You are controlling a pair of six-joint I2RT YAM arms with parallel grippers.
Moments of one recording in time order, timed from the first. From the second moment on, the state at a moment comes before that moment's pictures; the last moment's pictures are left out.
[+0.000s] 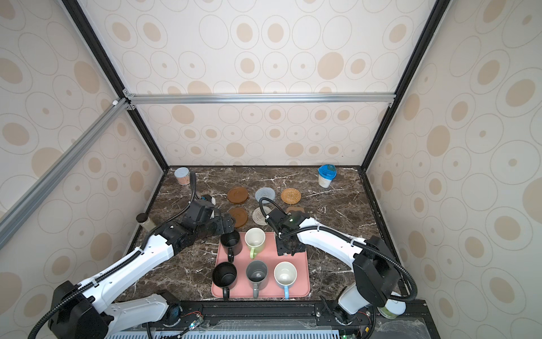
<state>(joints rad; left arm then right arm) -0.56 1.16 0.88 -0.54 -0.10 -0.66 0.80 1.53 1.10 -1.01 0.13 0.65</state>
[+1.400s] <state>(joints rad) -0.56 1.16 0.86 -0.52 -0.09 -0.67 0.80 1.52 1.03 -0.92 0.13 0.59</state>
